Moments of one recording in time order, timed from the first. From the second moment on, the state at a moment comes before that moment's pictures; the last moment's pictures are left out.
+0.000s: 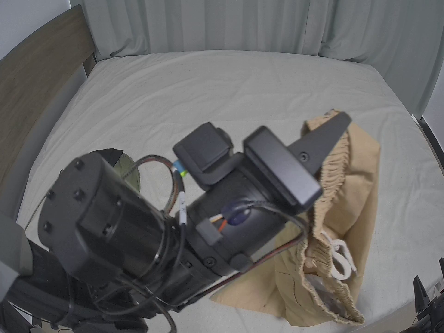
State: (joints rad) left arm -1.07 1.83 -0.80 -1.50 -0.02 -1.04; right arm -0.01 0.02 -0.02 0.00 0.02 -0.01
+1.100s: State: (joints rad) left arm -0.69 1.86 -0.36 -1.55 0.01 -0.74; right arm -0.01 0.02 -0.02 0.00 0.02 -0.01
